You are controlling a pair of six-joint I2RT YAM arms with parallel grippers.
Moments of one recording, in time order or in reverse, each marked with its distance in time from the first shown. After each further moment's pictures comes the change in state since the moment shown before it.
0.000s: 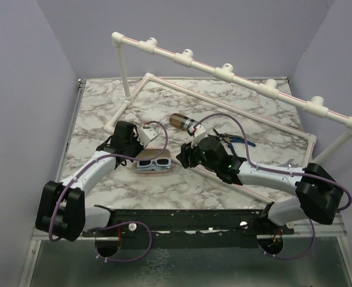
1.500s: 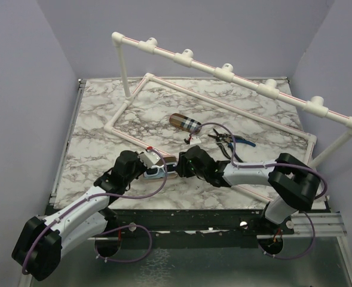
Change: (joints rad) left arm -0.276 -0.456 -0.412 0.290 -0.226 -0.079; right arm 0.060 0.200 -0.002 -0.010 0.054 0.326
